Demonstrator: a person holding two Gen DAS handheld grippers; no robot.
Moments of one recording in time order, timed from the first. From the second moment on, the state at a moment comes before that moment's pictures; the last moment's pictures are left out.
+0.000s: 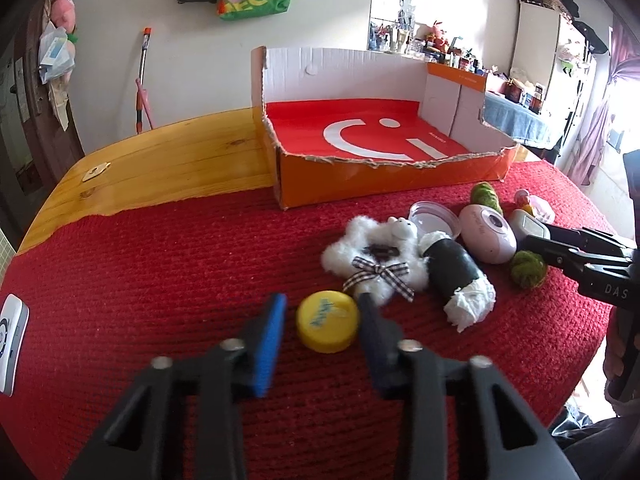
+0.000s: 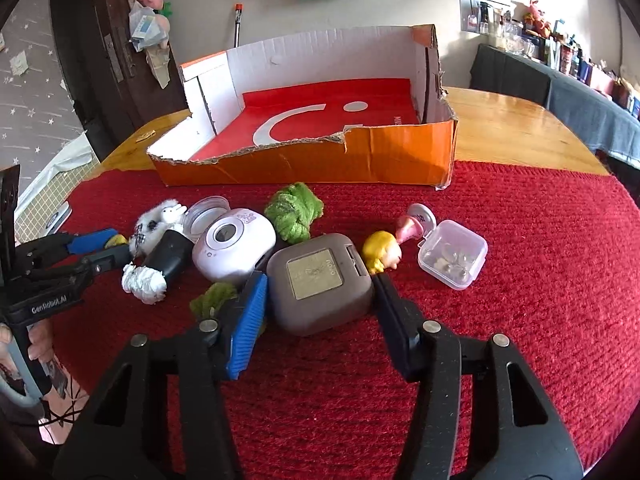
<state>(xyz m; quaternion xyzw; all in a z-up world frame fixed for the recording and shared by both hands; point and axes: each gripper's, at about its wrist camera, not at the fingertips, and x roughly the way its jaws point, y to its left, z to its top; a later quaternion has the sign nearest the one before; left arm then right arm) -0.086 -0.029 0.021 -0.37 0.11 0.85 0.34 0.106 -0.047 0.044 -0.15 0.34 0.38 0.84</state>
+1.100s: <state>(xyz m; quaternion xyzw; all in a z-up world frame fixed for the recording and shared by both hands) -0.068 -0.026 0.078 -0.32 0.10 0.86 0.38 0.101 -0.056 0.092 -0.12 0.30 0.37 0.87</state>
